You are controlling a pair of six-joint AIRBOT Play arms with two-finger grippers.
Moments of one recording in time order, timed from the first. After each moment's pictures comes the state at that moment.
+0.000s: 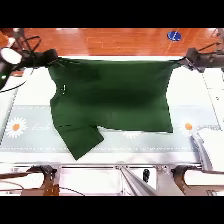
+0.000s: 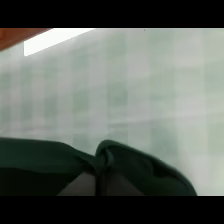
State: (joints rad) left arm 0.03 -1.49 1.35 1.10 -0.64 -1.50; right arm -0.28 -1.53 1.46 -0.80 1.04 1.33
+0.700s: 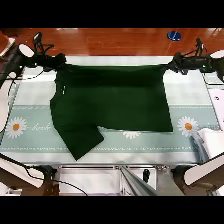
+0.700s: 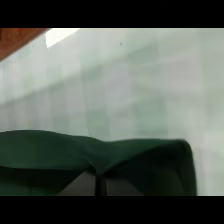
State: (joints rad) left arm 0.07 -1.80 1.64 1.07 -0.94 -1.48; right arm -0.28 -1.88 1.67 -0.69 1.08 1.33
